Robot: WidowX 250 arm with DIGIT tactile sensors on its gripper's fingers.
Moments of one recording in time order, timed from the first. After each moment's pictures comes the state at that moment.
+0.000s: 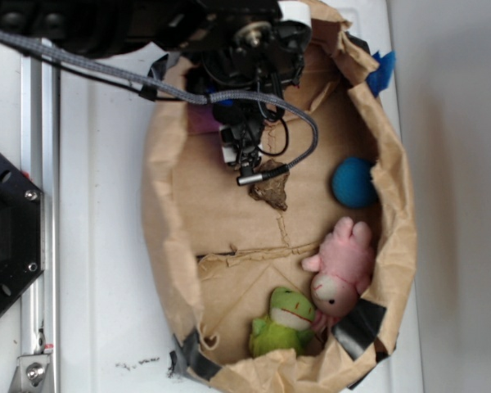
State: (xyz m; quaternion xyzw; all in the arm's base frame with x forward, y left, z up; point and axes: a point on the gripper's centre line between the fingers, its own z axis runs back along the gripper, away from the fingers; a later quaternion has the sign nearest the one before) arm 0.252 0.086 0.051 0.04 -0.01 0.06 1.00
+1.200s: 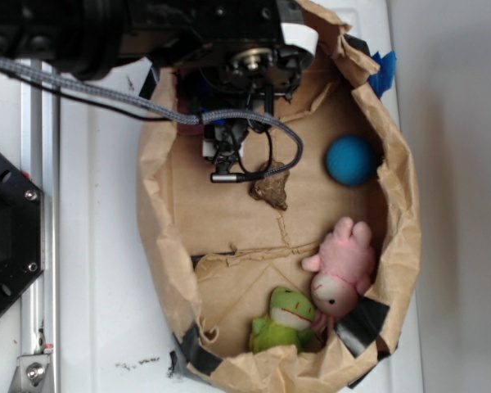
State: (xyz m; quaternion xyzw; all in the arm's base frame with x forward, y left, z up) arm 0.244 0.086 0.064 0.07 0.01 -0.04 1.00
